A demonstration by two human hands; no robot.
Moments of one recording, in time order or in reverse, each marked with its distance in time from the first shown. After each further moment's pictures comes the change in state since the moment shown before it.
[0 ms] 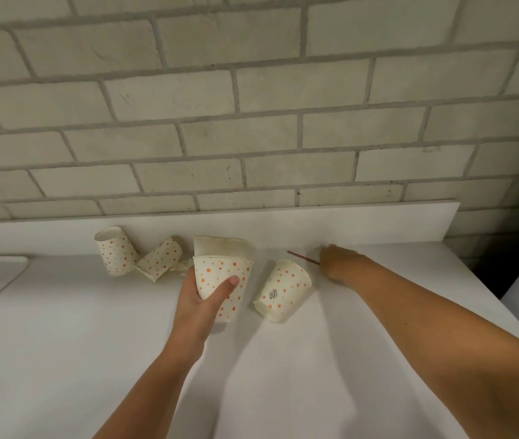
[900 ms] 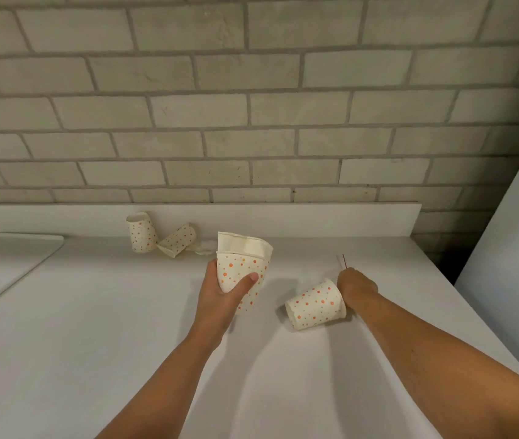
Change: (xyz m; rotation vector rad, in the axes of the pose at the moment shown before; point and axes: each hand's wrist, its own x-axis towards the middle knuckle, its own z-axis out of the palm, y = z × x) left_hand -0.094 0.023 0.002 0.069 -0.024 0.065; right_hand -0.109 0.023 0.045 0.146 0.114 0.315
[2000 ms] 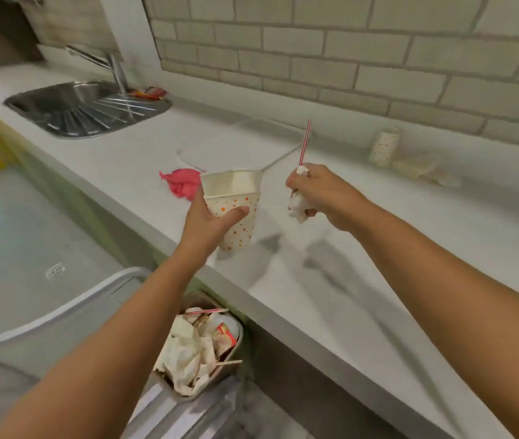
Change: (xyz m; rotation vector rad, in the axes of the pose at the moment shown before) left_hand -0.200 0.023 -0.391 0.247 0.549 -0.005; right_hand -0.397 -0.314 0.019 0.709 -0.549 -1.003
